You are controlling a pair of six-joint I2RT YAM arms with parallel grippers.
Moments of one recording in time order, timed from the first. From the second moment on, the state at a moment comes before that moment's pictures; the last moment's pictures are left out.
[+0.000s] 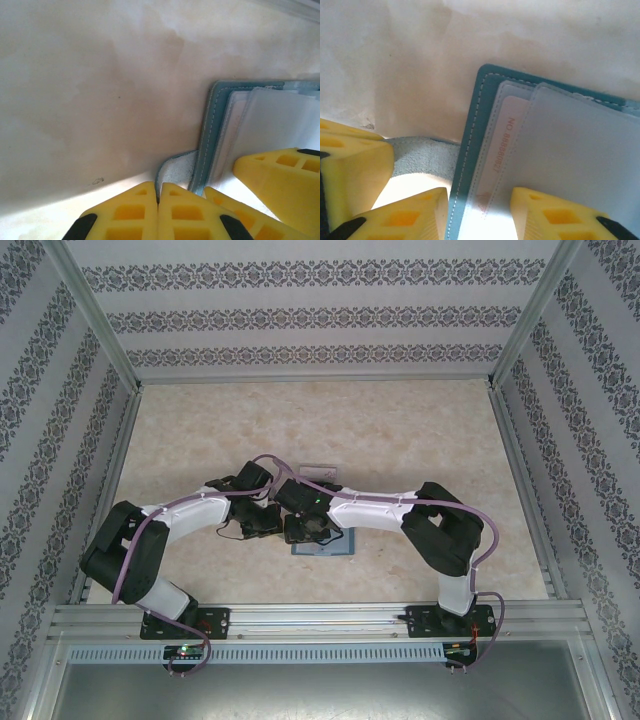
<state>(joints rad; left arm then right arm) -0.49 1.53 0.78 -0.51 0.38 -0.66 1.00 1.89 1.21 -0.57 -0.06 0.86</state>
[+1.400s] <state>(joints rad) -0.49 1.53 0.78 -0.51 0.39 -0.66 1.04 1.87 1.31 -0.97 0.24 0.82</state>
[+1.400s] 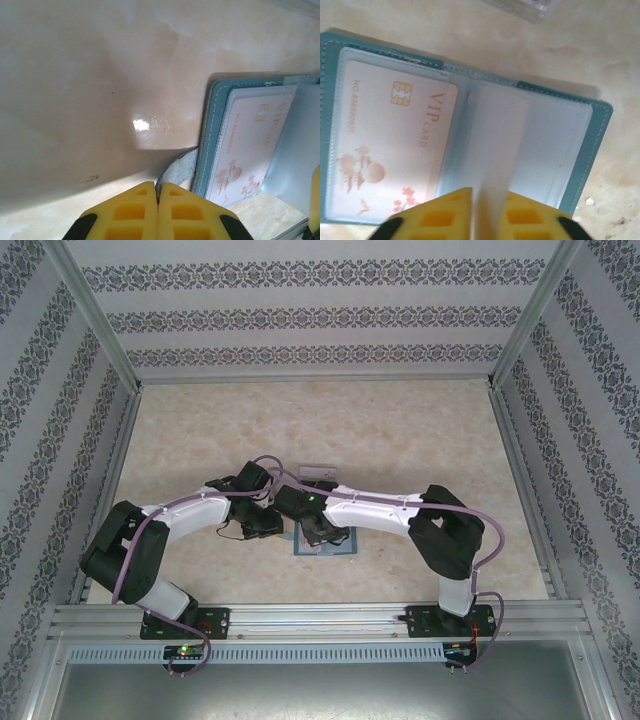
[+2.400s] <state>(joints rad) -0.49 1.51 0.78 -0.52 0.39 -0.66 1.02 1.86 1.17 -0.90 0.27 0.83</state>
